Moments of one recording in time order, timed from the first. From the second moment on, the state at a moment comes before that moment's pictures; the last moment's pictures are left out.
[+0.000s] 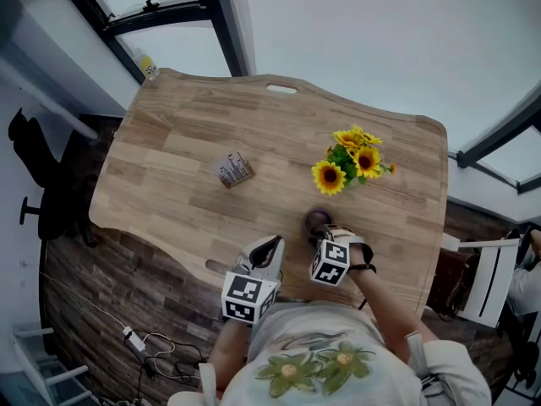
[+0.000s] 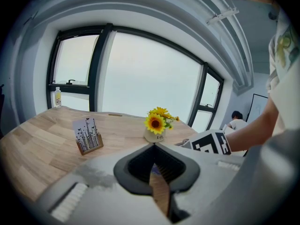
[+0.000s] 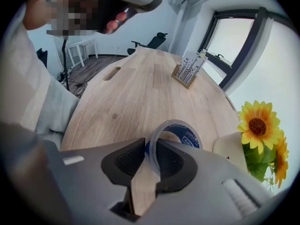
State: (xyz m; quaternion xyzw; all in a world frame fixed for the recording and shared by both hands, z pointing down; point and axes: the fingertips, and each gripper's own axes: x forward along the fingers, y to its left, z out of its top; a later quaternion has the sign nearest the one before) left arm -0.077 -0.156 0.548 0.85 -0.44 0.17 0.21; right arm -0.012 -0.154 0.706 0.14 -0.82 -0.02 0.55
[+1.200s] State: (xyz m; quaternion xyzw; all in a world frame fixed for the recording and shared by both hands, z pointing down) left arm -0.081 -0.148 0.546 0.86 -0.44 0.17 0.21; right arm -0.024 -0.154 0.628 0.19 -0.87 -0.03 0.46
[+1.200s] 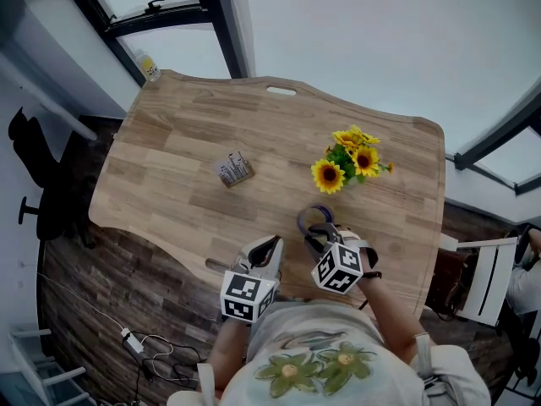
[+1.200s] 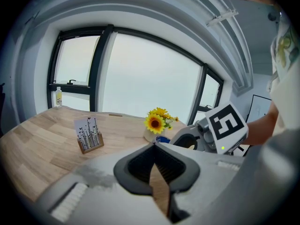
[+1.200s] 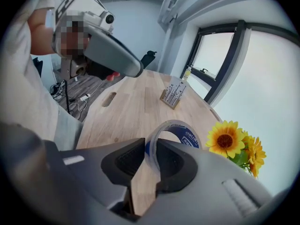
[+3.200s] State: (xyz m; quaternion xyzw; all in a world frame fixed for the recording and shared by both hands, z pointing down) left arm -0.030 -0.101 0.496 0.89 -0.39 0.14 0.17; right arm 0.013 -0.109 0.476 0.34 -0.93 0.13 0.11
